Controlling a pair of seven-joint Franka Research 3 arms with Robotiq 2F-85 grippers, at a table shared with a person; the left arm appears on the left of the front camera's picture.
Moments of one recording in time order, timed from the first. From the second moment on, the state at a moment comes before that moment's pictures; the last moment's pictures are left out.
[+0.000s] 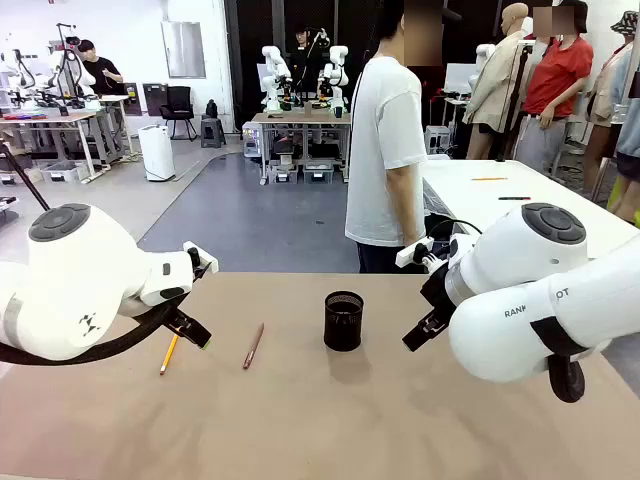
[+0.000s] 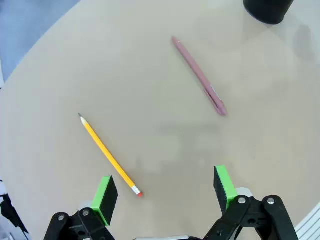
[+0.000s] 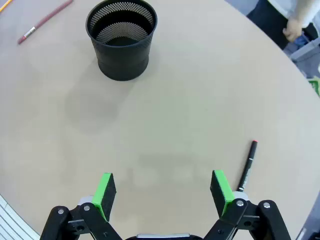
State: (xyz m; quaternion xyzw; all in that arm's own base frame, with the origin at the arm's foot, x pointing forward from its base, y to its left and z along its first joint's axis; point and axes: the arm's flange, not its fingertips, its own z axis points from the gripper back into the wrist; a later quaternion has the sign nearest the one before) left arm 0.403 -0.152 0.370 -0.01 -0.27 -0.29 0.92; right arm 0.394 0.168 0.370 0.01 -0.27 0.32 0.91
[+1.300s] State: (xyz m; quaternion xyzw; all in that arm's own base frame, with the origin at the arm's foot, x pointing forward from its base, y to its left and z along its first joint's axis) left arm 0.403 -0.152 0.370 -0.01 -0.27 -0.29 0.92; right arm 0.394 0.168 0.370 0.01 -0.27 0.32 0.91
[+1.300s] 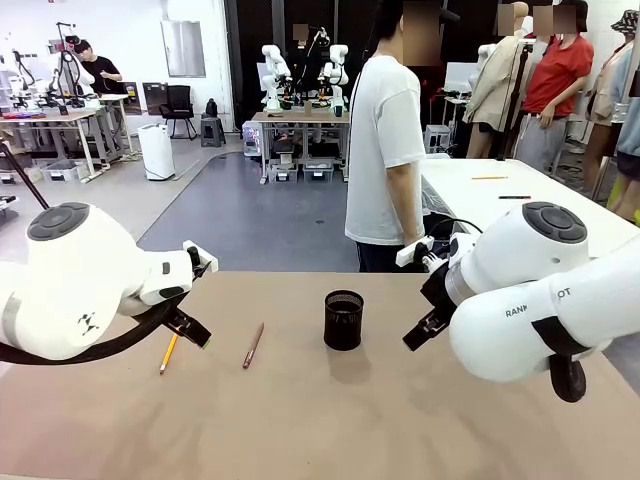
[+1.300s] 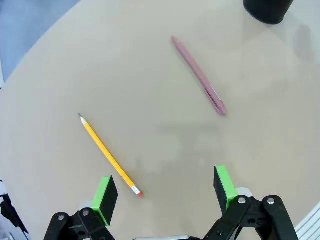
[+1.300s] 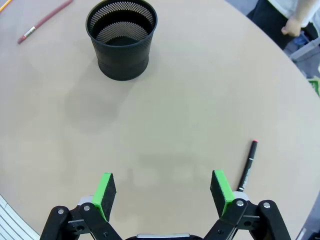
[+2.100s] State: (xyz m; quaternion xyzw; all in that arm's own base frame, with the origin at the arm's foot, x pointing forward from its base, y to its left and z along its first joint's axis) left arm 0.402 -0.151 0.370 -0.01 -0.26 -0.29 0.92; right arm 0.393 0.172 0.370 0.02 -0.27 0.32 0.91
